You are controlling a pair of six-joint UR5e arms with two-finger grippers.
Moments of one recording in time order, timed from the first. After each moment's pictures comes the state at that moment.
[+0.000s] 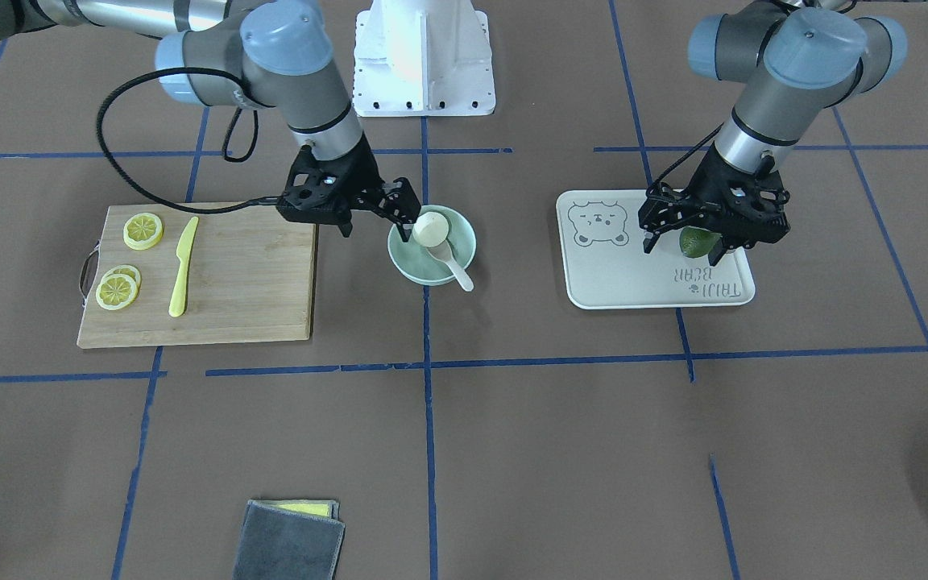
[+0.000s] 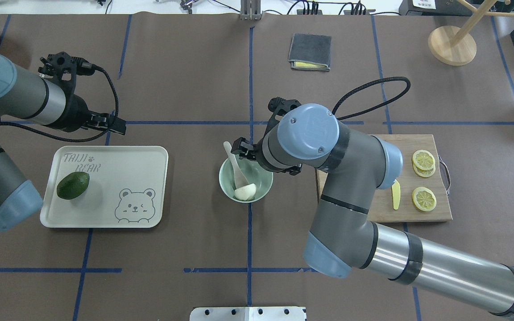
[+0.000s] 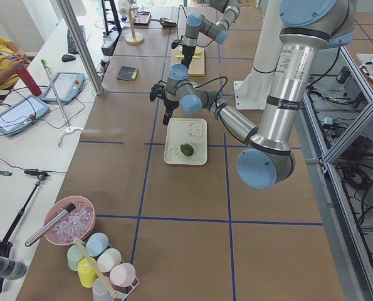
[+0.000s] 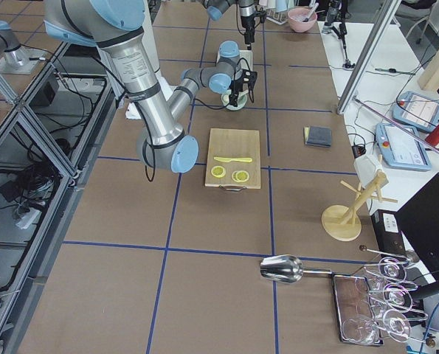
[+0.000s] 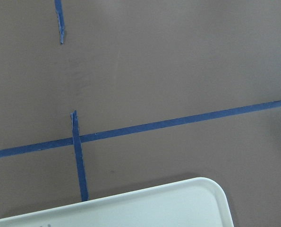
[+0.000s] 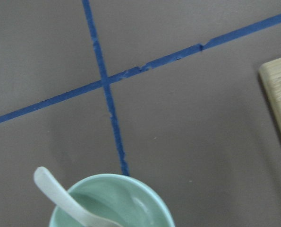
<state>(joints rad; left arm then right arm) -0.84 -1.79 -1.89 -1.88 -1.99 -0.80 0.57 -1.05 1.80 -1.37 1.89 1.50</state>
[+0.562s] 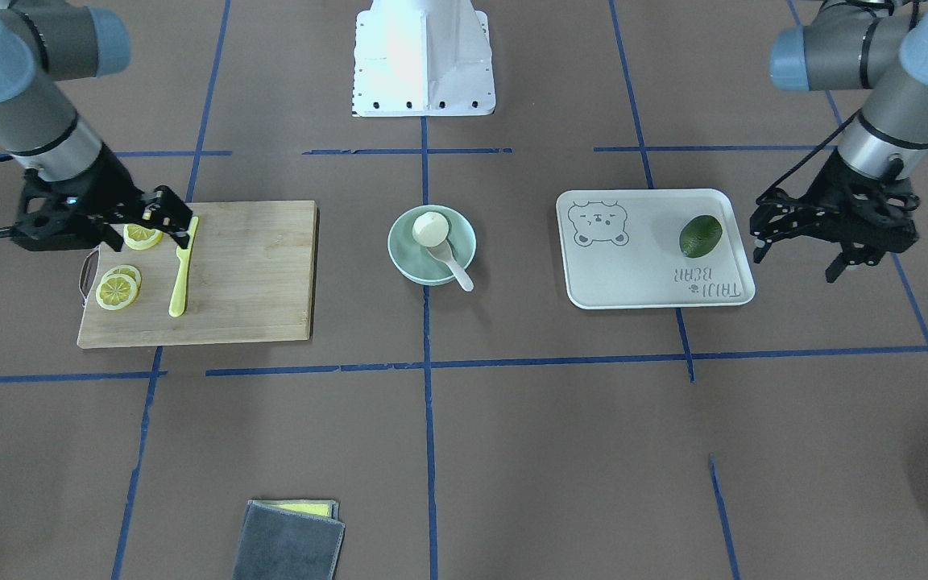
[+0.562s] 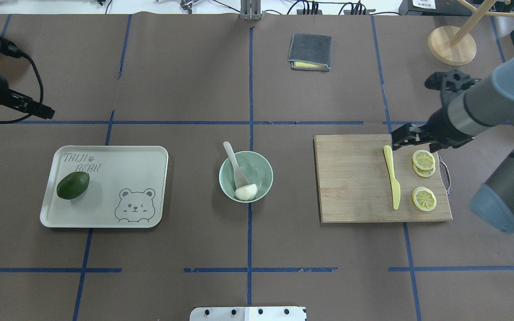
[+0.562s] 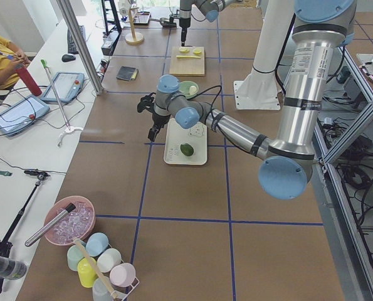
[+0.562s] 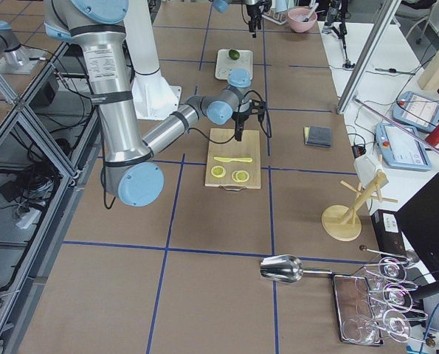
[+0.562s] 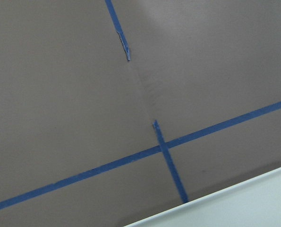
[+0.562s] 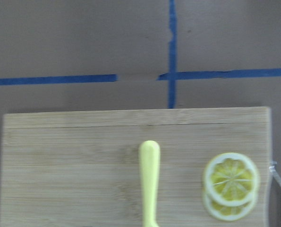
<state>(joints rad) -1.08 -1.68 -1.86 -1.89 -2.09 -0.38 0.91 -1.48 1.94 -1.38 2.15 0.88</state>
